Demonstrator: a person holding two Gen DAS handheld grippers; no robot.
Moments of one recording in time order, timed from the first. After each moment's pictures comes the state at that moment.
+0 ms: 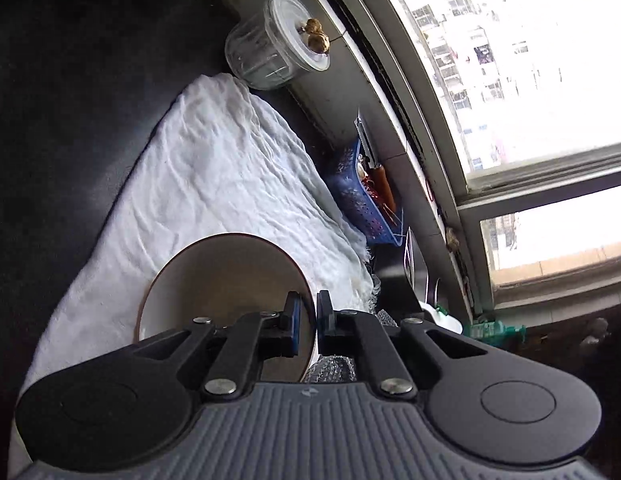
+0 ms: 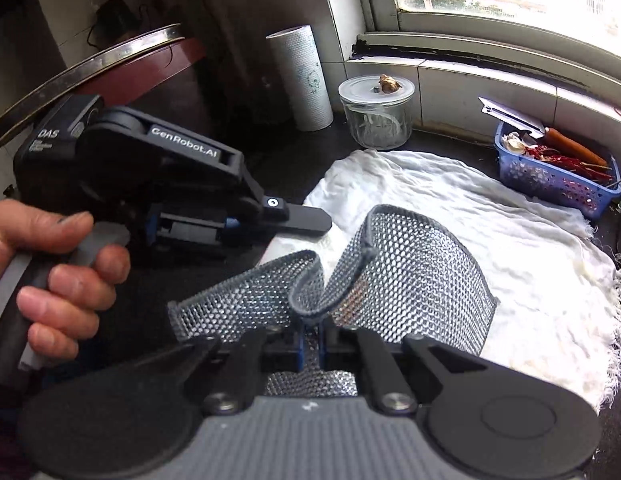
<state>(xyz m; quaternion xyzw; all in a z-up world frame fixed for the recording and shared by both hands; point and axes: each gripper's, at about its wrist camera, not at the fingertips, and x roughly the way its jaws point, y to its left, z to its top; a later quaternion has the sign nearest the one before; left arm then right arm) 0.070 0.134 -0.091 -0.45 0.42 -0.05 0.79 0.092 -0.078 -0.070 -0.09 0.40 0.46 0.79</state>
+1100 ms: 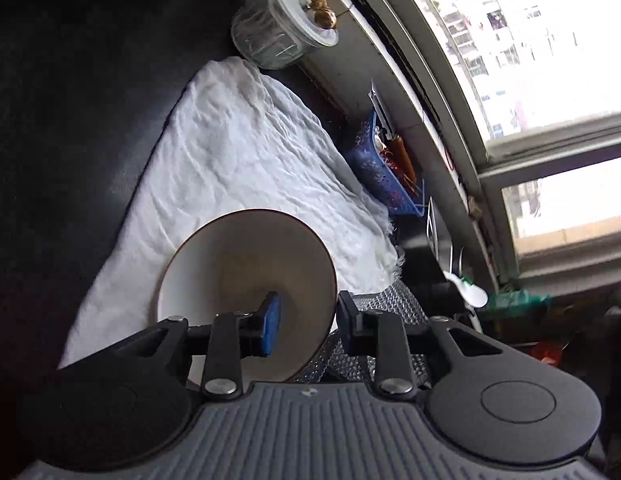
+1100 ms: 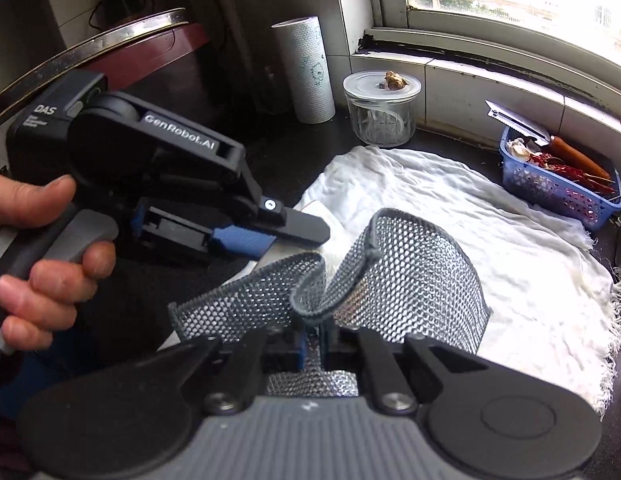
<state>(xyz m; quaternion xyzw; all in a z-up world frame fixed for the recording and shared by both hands) 0.067 0.129 -0.083 -0.38 0.46 -0.04 0.80 0.091 -0.070 -0.076 -0.12 0.40 0.46 0.78</state>
